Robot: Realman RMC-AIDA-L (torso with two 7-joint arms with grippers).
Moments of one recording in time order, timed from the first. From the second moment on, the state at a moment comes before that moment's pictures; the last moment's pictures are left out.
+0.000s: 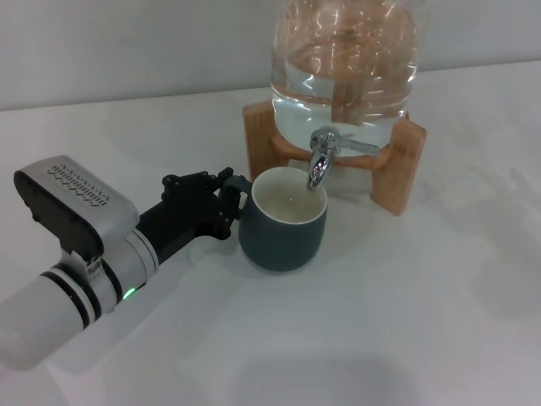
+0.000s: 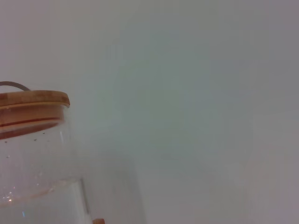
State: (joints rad) left arm -0.56 -2.10 -1.01 -0.47 0.12 -0.70 2.65; right arm 0.16 2.00 -0.57 -0.52 1.90 1.41 -2.08
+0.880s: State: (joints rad) left arm -0.59 -2.10 -0.97 -0.47 0.13 -0.67 2.64; right arm 0.17 2.00 -0.56 -0.52 1.90 1.41 -2.08
